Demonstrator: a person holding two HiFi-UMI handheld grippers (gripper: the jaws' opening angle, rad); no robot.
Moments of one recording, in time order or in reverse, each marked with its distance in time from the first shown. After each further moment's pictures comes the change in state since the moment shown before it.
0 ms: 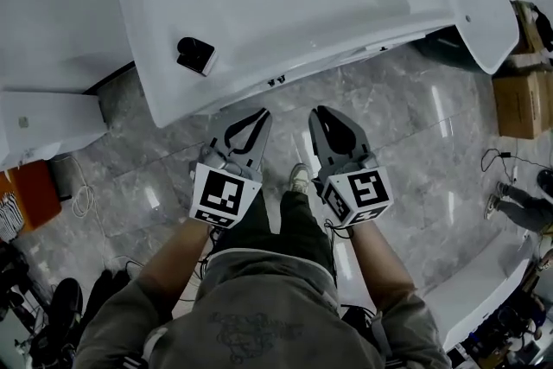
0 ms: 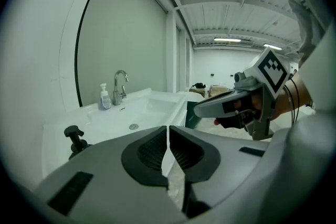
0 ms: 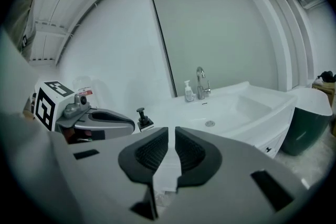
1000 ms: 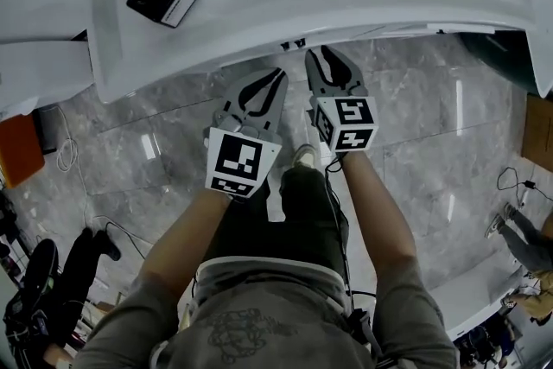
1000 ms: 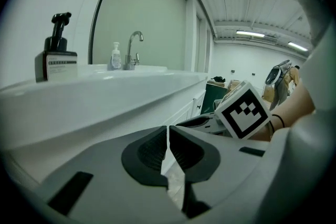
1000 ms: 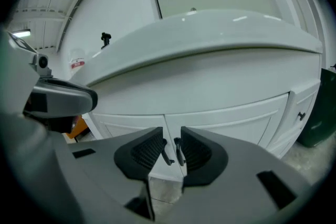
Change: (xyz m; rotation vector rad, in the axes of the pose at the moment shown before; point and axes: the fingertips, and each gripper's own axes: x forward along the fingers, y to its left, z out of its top) left arm 0.127 0.016 -0.174 -0.141 0.058 0.173; right arm 0.182 -0.099 -0.217 -0.037 0.148 0.051
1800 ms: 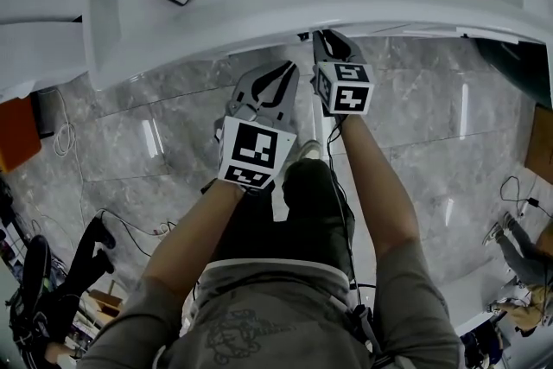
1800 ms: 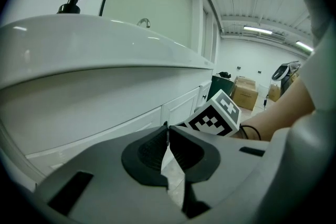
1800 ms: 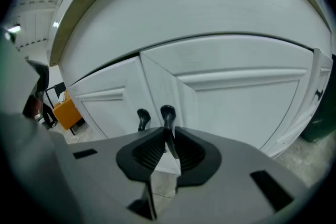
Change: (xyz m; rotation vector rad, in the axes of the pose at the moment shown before) left arm 0.018 0.011 -0.055 -0.041 0.064 0.047; right arm 0.084 -0.023 -0.073 -0.002 0.133 -0.028
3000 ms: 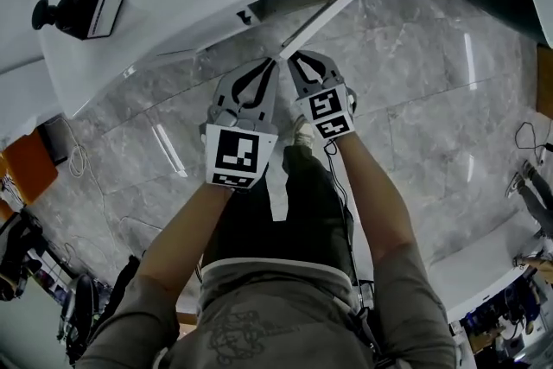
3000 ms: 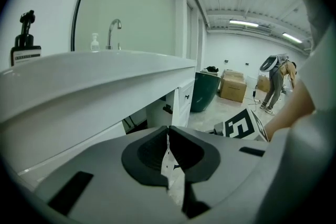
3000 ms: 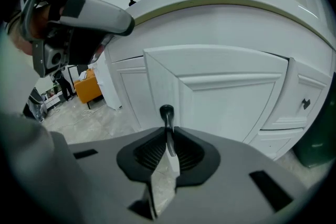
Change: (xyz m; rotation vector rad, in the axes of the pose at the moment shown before) left arm 0.010 -0.081 0.031 0.114 0.028 -0.091; right arm -0.102 -0.002 -0.067 -0.222 0.042 0.121
